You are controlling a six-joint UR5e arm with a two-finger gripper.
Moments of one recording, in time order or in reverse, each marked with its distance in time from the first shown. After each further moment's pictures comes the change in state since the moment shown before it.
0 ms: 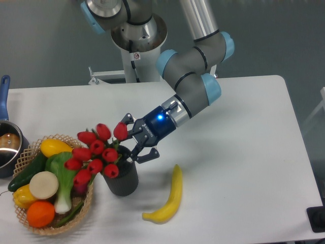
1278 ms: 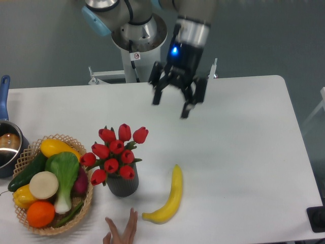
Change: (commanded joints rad) arm 0.112 0.535 0.089 -0.158 0.985 -0.077
